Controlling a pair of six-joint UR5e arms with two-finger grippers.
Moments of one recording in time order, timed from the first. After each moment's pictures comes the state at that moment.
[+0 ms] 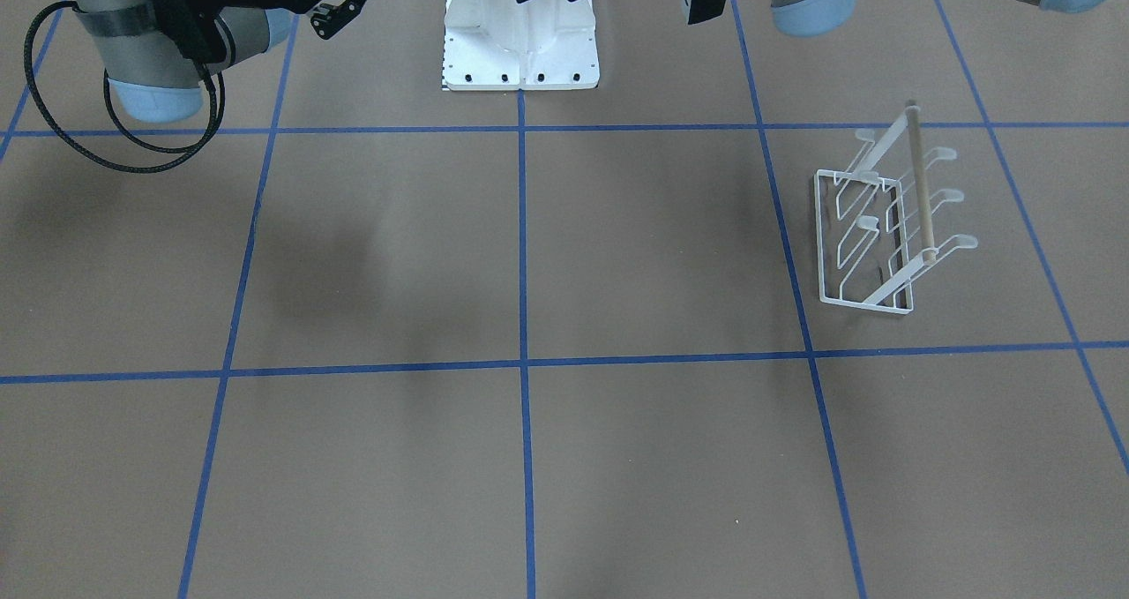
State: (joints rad) left arm -0.61 -2.12 -1.96 -2.75 -1.87 -2.22; right arm 0.60 -1.31 1.84 0.30 1.79 1.81
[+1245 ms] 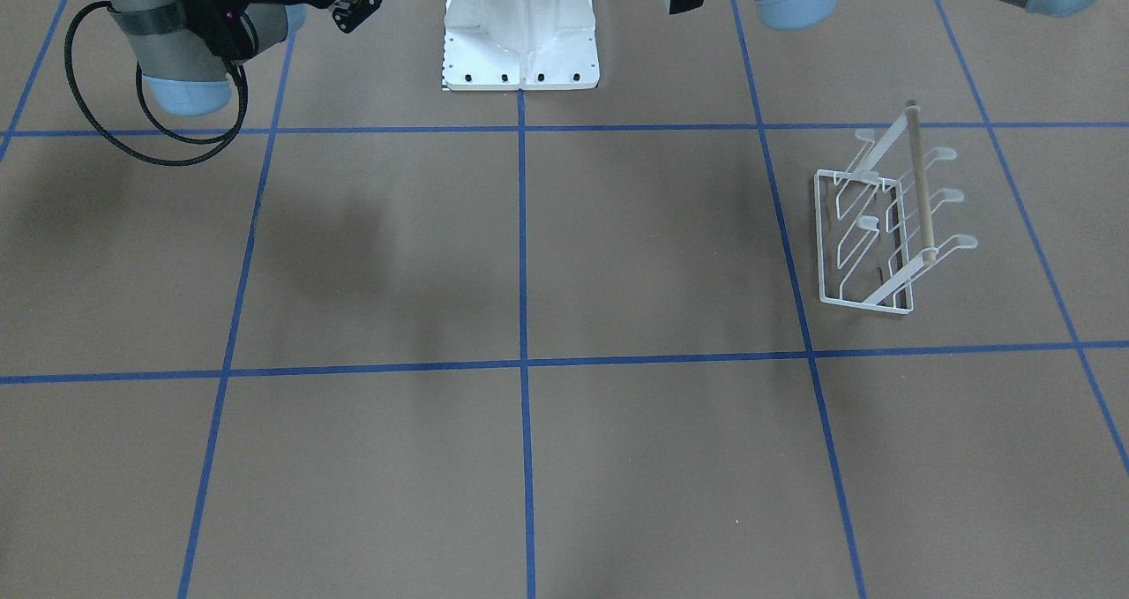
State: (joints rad) left arm -0.58 -2.13 -1.97 -2.75 -1.87 -2.25; right arm 0.54 -1.31 1.84 0.31 1.73 1.81
